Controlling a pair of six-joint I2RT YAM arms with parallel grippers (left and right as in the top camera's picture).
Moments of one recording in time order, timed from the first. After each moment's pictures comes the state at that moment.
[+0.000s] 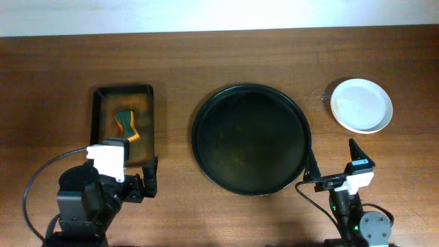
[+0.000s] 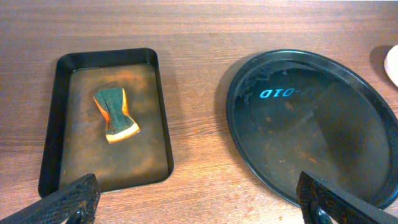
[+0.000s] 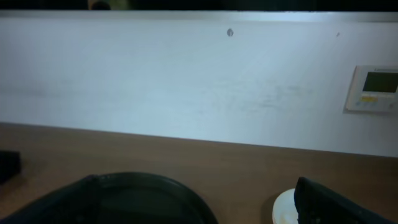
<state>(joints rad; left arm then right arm) -0.06 0.61 0.87 -0.88 0.13 -0.05 0.01 0.02 0.08 0.06 -0.13 -0.01</state>
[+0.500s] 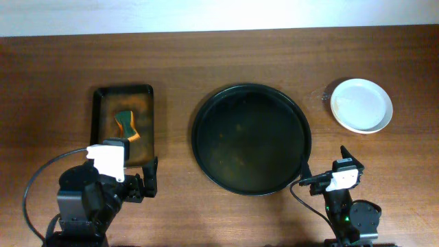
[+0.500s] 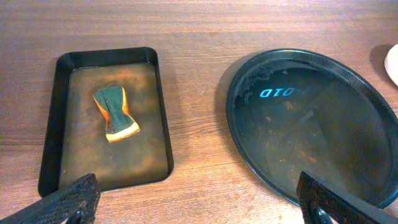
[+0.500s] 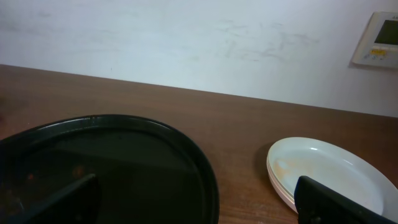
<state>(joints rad) -0.06 0.61 0.87 -0.88 0.13 -0.05 0.01 0.01 0.01 -0.06 -0.10 -0.09</state>
